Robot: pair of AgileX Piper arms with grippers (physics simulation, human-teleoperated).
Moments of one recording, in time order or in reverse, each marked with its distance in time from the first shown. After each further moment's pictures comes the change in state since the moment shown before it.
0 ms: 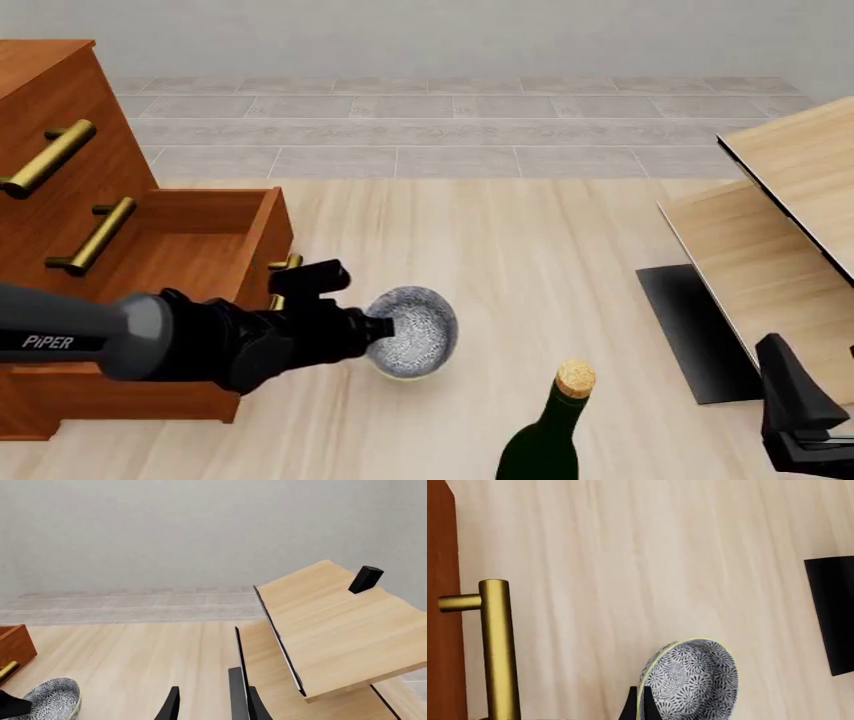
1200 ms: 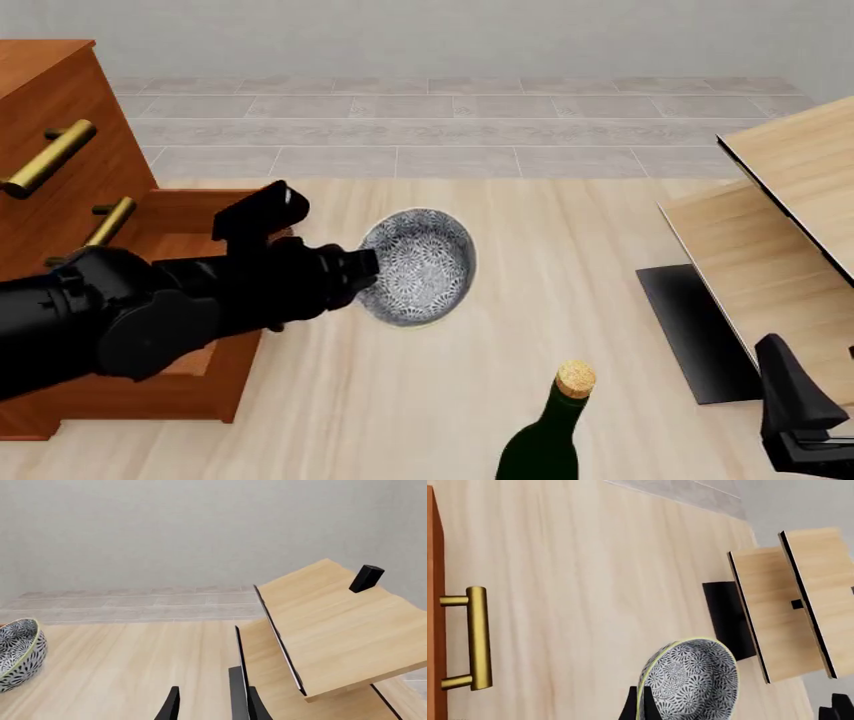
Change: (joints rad) left arm -0.085 -0.436 -0.057 0.287 -0.150; right arm 0.001 0.000 0.000 0.003 0.001
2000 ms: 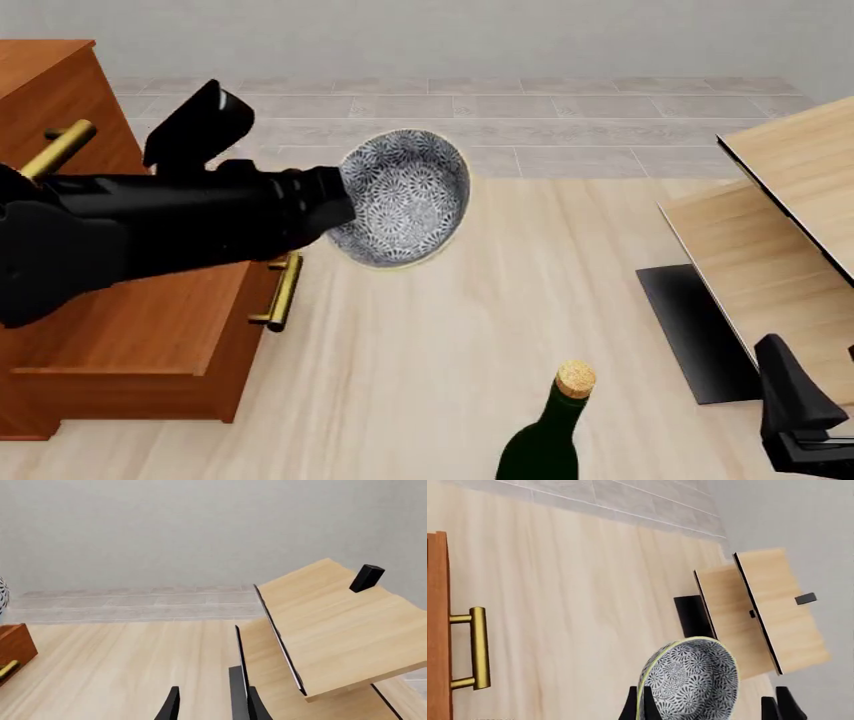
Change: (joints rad) left arm 0.000 -0.154 -0.192 0.267 0.013; right arm 0.000 0.001 -0.001 0.002 0.000
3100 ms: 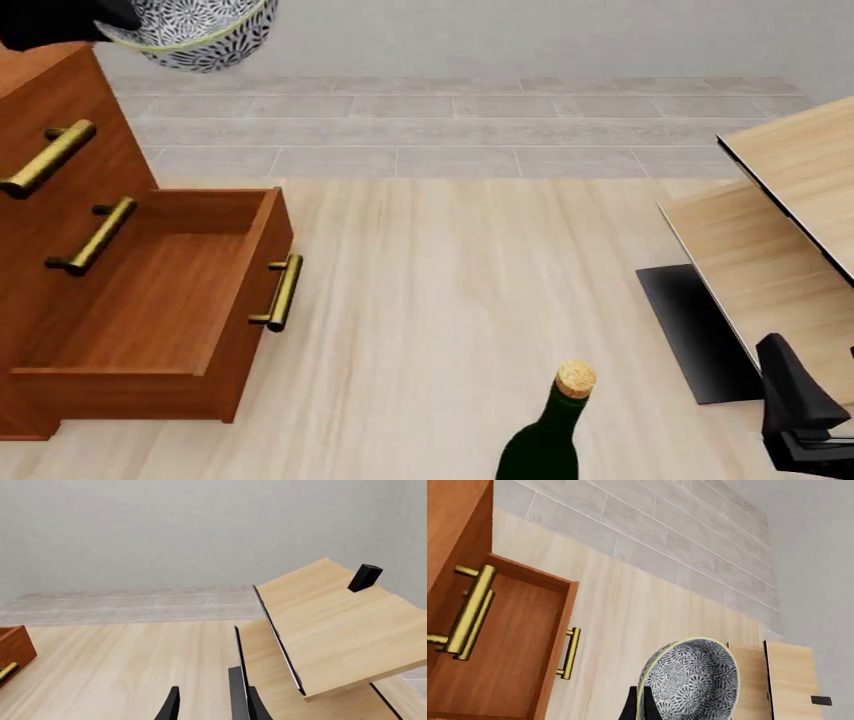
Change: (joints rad) left arm 0.390 0.071 -0.729 0.746 0.032; right arm -0.005 -0.001 0.000 -0.003 0.005
